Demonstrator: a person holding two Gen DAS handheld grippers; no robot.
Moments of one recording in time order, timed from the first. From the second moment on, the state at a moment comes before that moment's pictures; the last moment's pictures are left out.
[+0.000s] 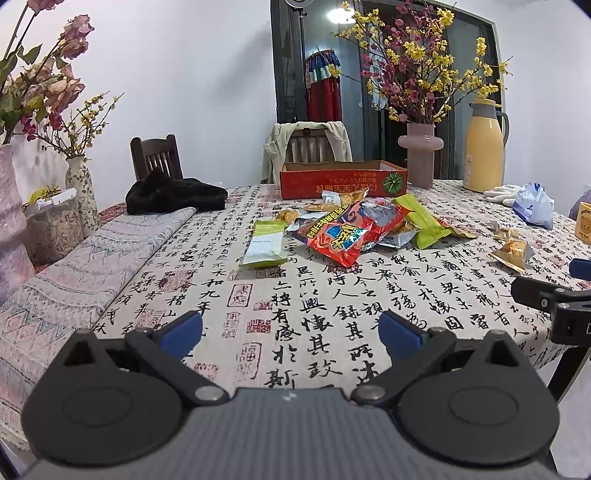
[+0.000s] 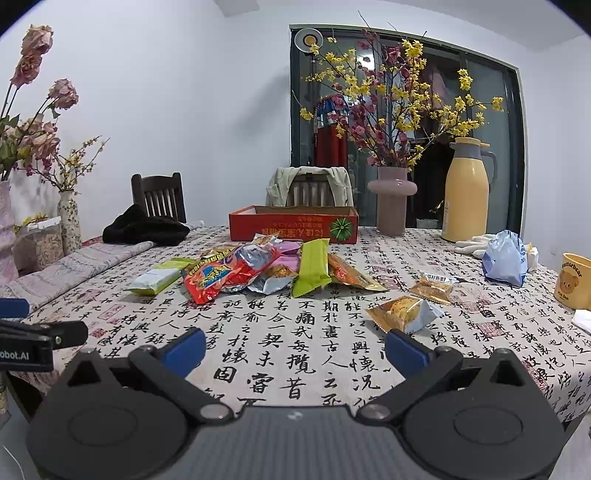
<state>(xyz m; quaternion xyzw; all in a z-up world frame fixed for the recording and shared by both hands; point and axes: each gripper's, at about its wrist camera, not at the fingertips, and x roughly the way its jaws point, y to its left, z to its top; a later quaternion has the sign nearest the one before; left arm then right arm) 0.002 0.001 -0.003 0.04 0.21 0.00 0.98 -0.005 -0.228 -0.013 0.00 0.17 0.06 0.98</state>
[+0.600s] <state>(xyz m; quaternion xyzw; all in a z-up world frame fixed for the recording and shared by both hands) 0.001 0.002 -0.003 0.04 0.21 0.00 0.98 -0.004 -0.229 -0.013 0.00 0.17 0.06 0.98</state>
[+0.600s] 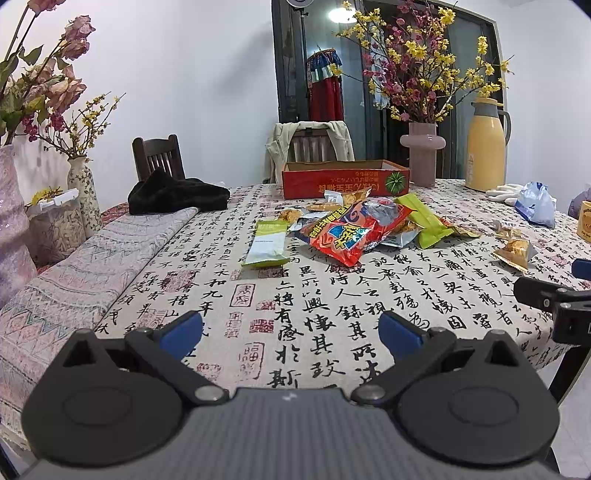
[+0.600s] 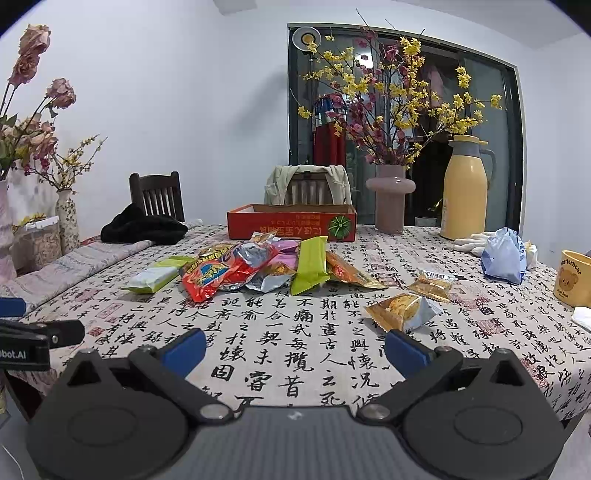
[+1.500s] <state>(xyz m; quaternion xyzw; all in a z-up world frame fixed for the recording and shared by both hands) 0.002 0.000 -0.002 0.04 0.21 0.01 0.98 -0.005 -0.228 -0.013 0.00 0.17 0.05 0.98</state>
